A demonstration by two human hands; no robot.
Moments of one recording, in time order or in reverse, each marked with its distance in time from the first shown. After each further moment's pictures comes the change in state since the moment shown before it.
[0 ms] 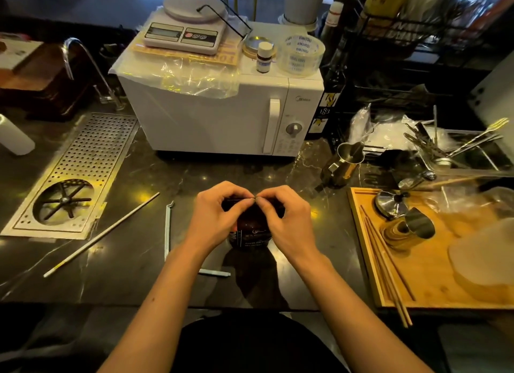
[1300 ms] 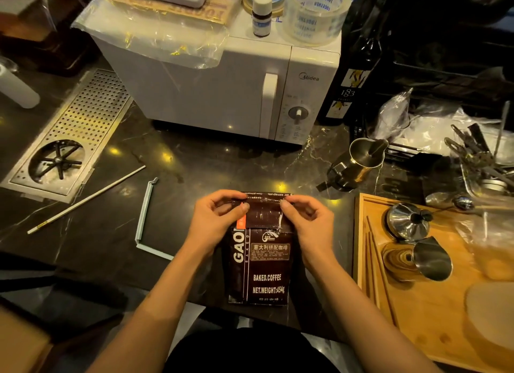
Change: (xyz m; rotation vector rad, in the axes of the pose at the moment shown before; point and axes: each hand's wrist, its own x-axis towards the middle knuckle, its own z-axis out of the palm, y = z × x) left_hand 0.006 -0.018 0.090 -0.499 0.212 -0.674; right_hand 0.021 0.103 -0.051 0.602 -0.081 0.612
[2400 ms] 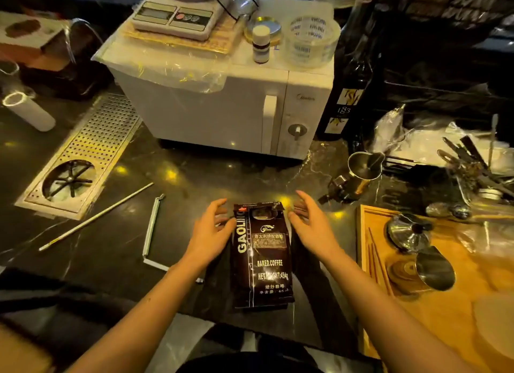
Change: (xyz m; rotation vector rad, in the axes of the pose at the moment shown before) left_hand 0.018 -0.020 -0.024 0.486 0.029 0.060; right_hand 0.046 0.023 -0.018 -0.504 -0.240 -0.058
